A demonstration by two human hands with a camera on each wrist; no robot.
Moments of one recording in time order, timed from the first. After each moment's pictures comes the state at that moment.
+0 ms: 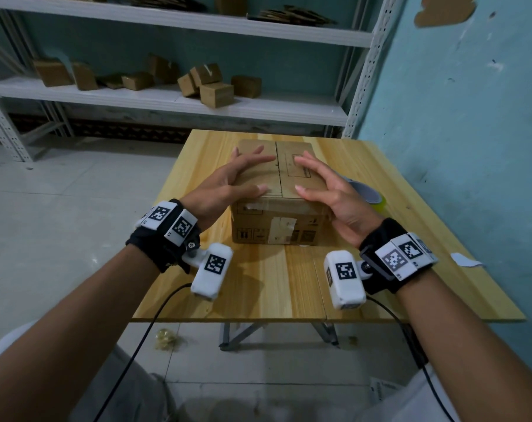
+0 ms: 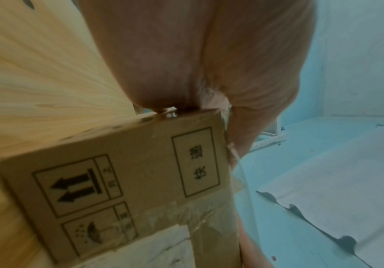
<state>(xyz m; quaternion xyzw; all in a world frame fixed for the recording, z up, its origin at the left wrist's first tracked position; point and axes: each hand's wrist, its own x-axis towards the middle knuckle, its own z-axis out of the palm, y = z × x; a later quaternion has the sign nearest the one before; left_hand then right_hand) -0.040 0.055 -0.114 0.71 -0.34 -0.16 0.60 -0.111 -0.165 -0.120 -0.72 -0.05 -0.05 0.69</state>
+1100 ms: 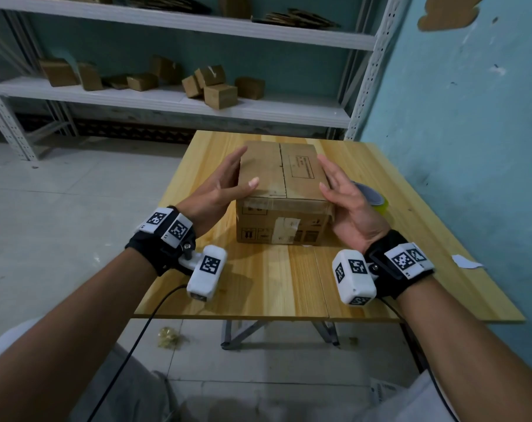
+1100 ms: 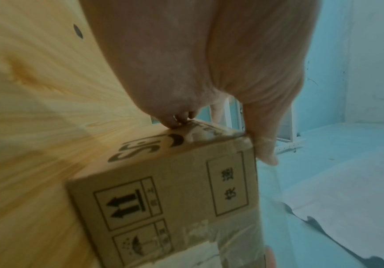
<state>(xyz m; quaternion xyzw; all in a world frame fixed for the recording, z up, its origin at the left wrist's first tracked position) -0.033 0.066 -0.131 0.63 -0.30 -0.19 0.69 -0.115 -0.181 -0.138 -0.58 -0.08 -0.03 0.81</state>
